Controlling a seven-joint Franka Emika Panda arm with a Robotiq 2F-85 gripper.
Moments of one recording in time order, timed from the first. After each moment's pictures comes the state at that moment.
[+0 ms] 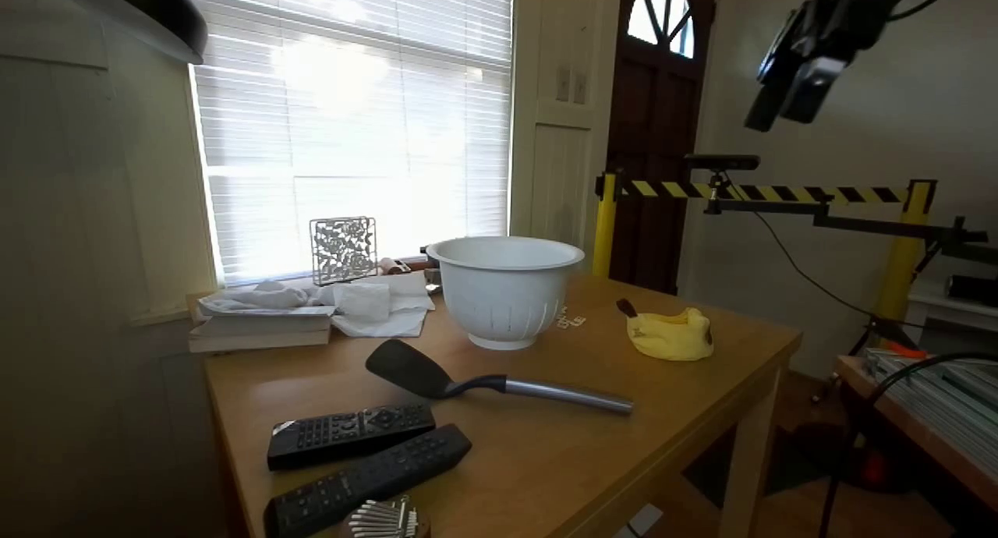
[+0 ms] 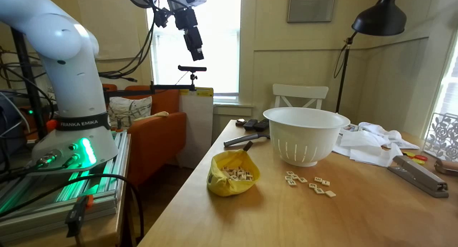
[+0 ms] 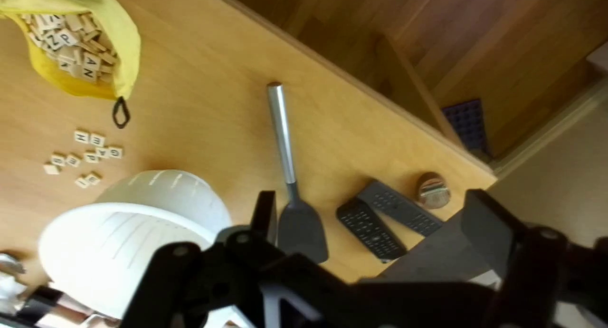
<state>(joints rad) 0.00 -0.81 0.16 -2.79 0.04 2.27 0.18</state>
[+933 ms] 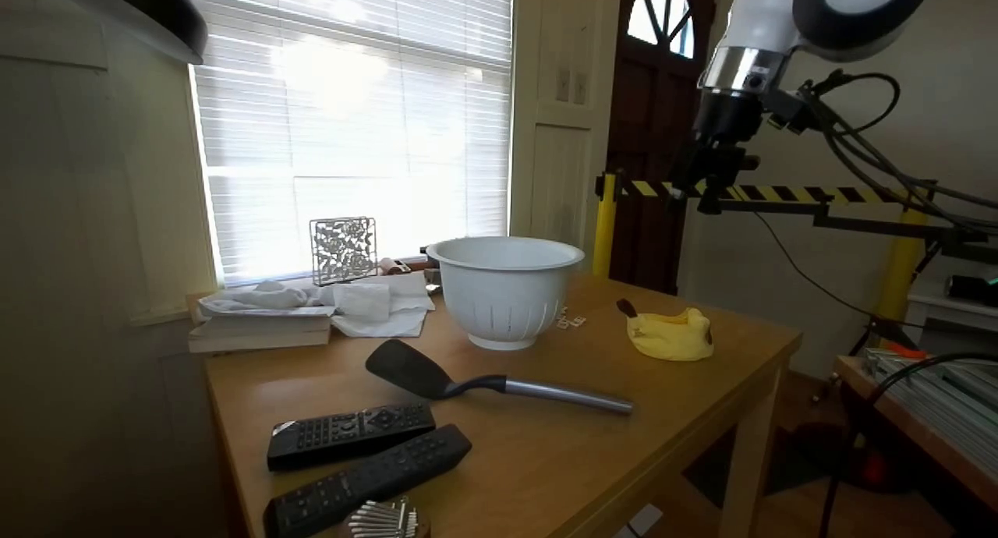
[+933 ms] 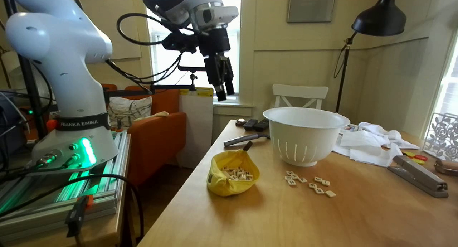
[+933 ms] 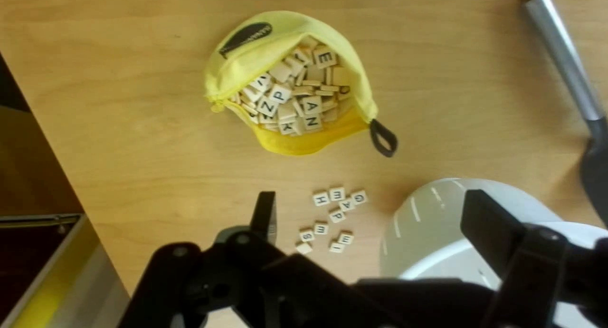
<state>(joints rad) -0.46 -0.42 -0.07 -2.79 -0.12 2.63 0.25</state>
